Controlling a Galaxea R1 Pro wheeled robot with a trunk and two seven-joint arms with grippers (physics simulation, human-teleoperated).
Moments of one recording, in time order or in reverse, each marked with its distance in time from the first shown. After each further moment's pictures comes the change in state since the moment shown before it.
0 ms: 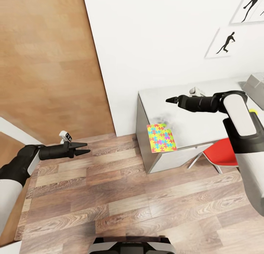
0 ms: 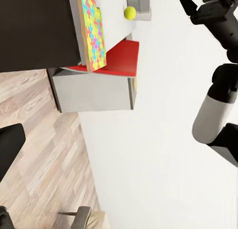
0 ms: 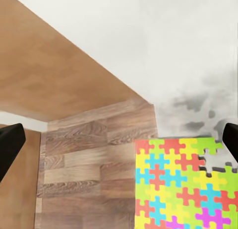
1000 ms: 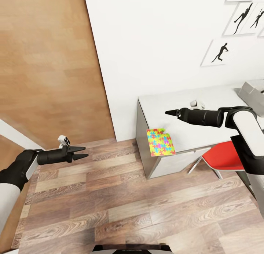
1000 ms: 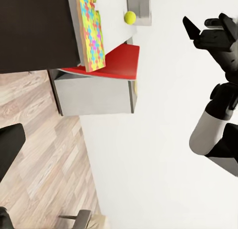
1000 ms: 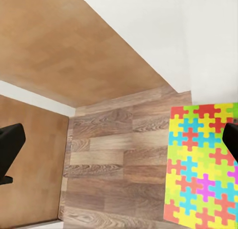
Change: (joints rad) left arm 0.029 0.011 0.012 0.037 -0.003 -0.014 0.000; right arm 0.166 -0.088 0.002 -0.181 -0.184 -0.001 -0.005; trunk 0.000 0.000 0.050
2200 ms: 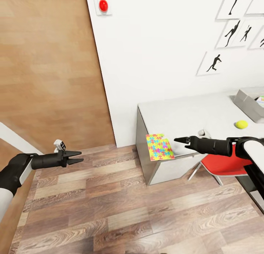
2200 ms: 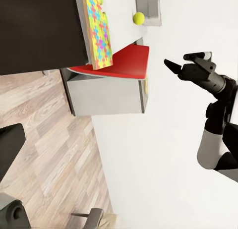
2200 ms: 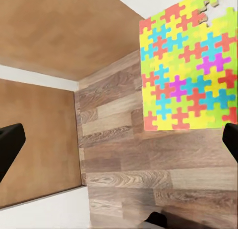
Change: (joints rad) left arm 0.035 0.041 0.010 0.002 -0.031 -0.003 0.000; right arm 0.292 -0.123 -0.068 -0.020 -0.166 0.002 0.009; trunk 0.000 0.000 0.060
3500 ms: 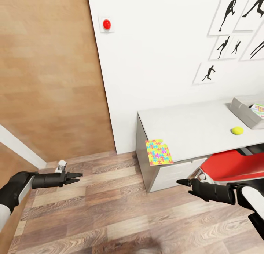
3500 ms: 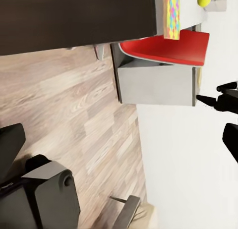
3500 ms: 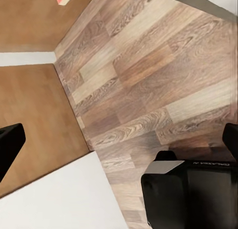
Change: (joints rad) left arm 0.113 -0.003 0.002 0.100 -0.049 -0.142 0.175; right arm 0.427 0.061 -0.110 0.010 0.030 -0.023 -0.003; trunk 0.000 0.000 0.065
